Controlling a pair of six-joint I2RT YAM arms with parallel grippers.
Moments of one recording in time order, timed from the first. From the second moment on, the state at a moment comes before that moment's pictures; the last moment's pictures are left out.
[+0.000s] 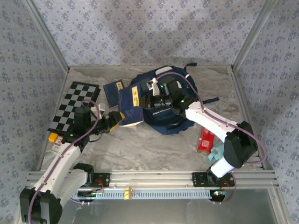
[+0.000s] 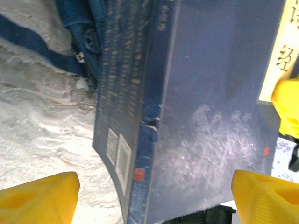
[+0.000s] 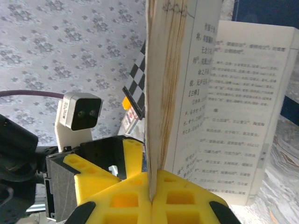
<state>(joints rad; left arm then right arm) -0.22 0.82 0.55 -0.24 0.70 -0.90 0.67 1.56 1.25 -0.16 -0.61 0.76</state>
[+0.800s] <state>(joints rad) -0.33 0.89 0.60 -0.08 0.68 -0.98 0.61 1.58 1.20 -0.06 -0.73 0.81</state>
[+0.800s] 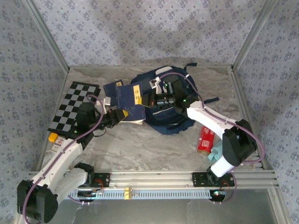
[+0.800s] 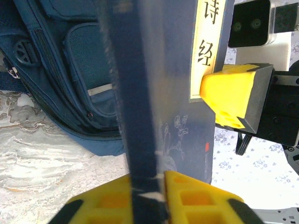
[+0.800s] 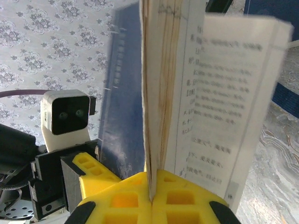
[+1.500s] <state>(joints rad) -0.41 0.87 0.61 0.07 0.59 -1.05 0.54 1.44 1.00 -0.07 -0.69 0.91</state>
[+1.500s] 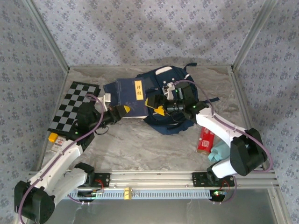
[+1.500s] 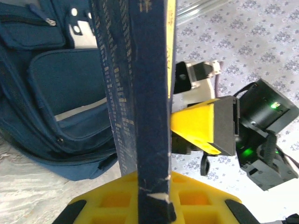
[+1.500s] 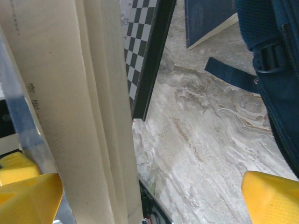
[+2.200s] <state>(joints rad) -0.48 0.96 0.69 0.10 0.52 -1.01 0.54 1.35 0.91 0.37 -0.78 1.17</state>
